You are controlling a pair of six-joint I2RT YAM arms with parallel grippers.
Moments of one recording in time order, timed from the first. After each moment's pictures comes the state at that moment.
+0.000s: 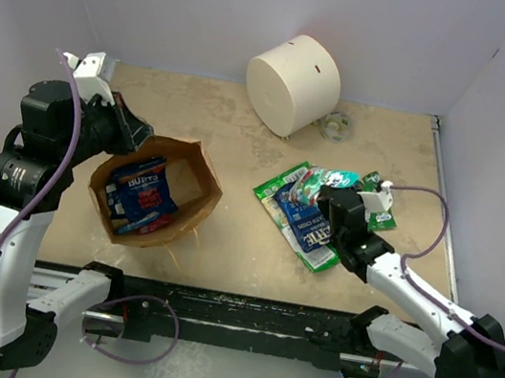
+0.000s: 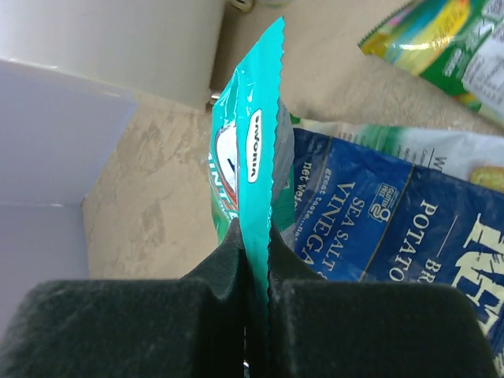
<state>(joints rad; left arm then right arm) -0.14 0.95 1.54 -0.95 0.21 -0.40 0.63 1.04 0.61 -0.02 0.66 1.13</state>
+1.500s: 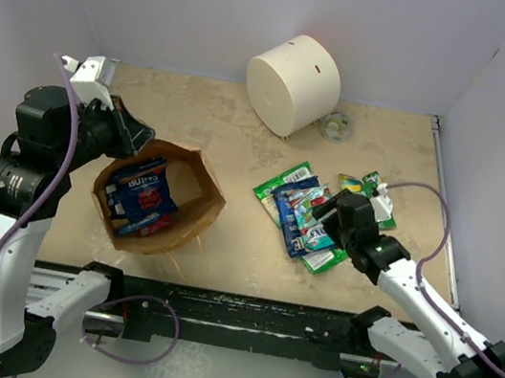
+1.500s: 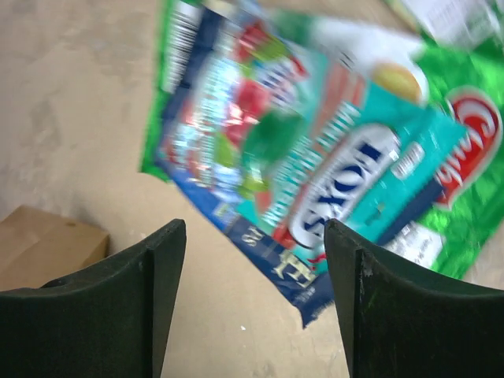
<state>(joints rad) -0.14 0.92 1.52 -0.93 0.25 -0.39 0.55 0.96 0.58 -0.44 0.37 1.18</state>
